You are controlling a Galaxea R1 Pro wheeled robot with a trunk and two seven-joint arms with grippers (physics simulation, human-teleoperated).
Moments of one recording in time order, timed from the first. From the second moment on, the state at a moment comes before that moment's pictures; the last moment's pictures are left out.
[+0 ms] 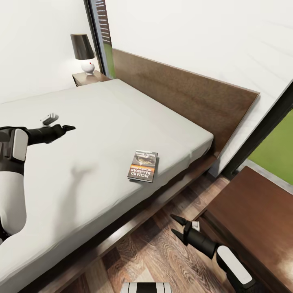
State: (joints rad) left arm -1.25 0.31 0.29 -0.92 0.27 0.94 -0.32; right arm -0.37 -0.19 0.24 -0.90 -1.39 0.65 0.49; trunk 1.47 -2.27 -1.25
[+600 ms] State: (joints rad) left arm -1.25 0.34 0.33 -0.84 0.31 1.01 -0.42; right arm -0.46 -0.17 0.24 -0.93 -1.40 0.64 0.41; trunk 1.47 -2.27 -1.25
